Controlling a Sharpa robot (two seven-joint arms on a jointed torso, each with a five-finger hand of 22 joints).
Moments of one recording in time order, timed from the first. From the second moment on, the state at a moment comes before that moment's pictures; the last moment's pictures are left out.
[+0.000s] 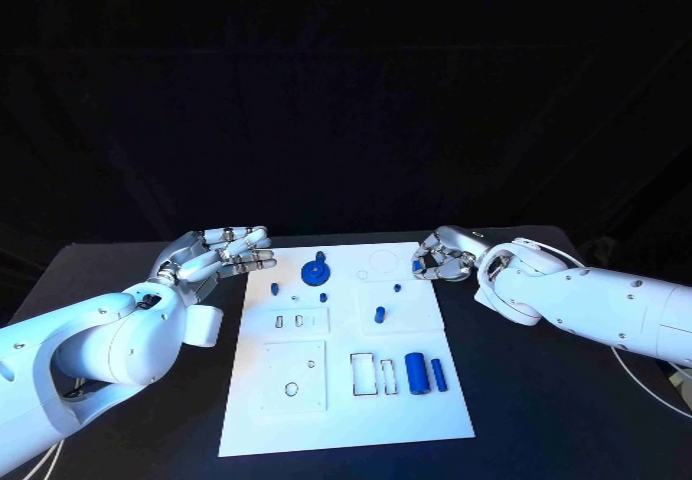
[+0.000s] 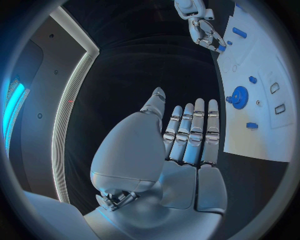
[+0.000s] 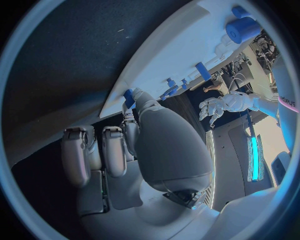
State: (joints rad) left arm 1.21 -0.93 0.01 1.68 0.01 -0.39 0.32; left_hand 1.44 -0.04 0.02 0.11 0.05 0.92 0.22 0.14 0.07 0.99 0.18 0.13 0.07 1.02 0.14 0.16 0.10 0.18 0.84 0.28 0.26 0.09; right arm 1.23 -0.89 -0.10 1.28 -1.27 -0.39 0.04; right_hand 1.46 -0.06 0.12 0.15 0.30 1.09 0.11 0.12 0.15 1.38 0.03 1.35 1.31 1.47 -0.03 1.51 1.31 0.01 1.46 0.09 1.51 1.31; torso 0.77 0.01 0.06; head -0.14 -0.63
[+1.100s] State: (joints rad) left arm 1.21 -0.91 0.01 1.65 0.01 -0.39 0.32; left_hand 1.44 -0.04 0.01 0.11 0.05 0.92 0.22 0.14 0.07 0.99 0.18 0.13 0.07 1.02 0.14 0.16 0.10 0.18 0.84 0.28 0.26 0.09; right arm 1.28 -0.83 -0.09 1.61 -1.35 -0.46 -0.15; right_hand 1.44 -0.03 0.20 0.12 0.26 1.11 0.11 0.13 0.15 1.40 0.01 1.36 1.31 1.46 -0.05 1.51 1.31 0.01 1.46 0.07 1.52 1.31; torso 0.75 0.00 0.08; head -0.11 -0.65
